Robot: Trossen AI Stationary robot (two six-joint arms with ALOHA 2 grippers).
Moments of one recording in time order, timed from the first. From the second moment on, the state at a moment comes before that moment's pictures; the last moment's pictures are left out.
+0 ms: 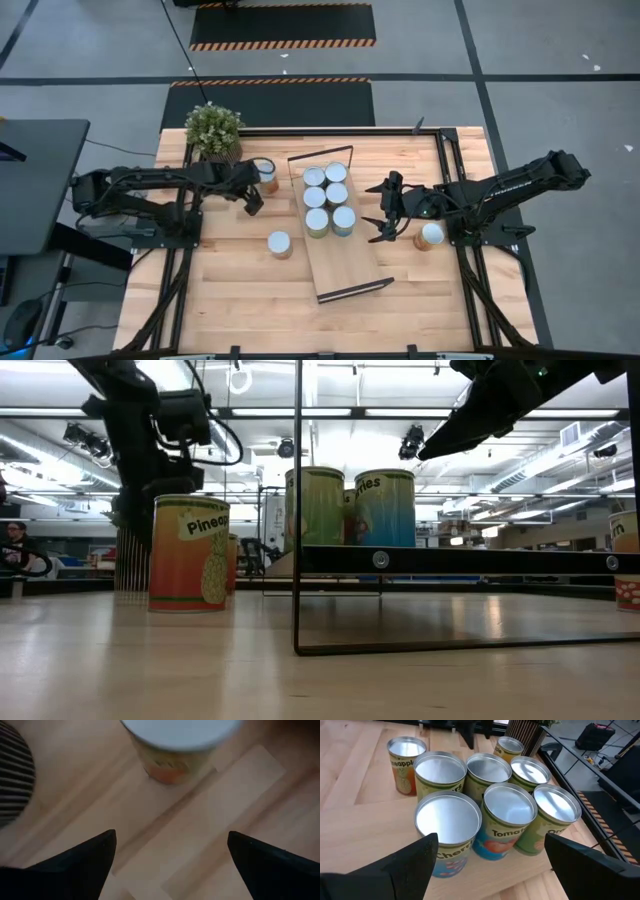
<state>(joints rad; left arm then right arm) 0.33 1.21 0.68 -0.69 -0.21 -0.45 0.18 1.06 0.65 -0.14 0.43 0.00</state>
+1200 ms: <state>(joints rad) 0.48 1.37 0.67 -0.28 -0.16 -0.18 0.17 1.06 0.65 -0.12 0.43 -0.04</state>
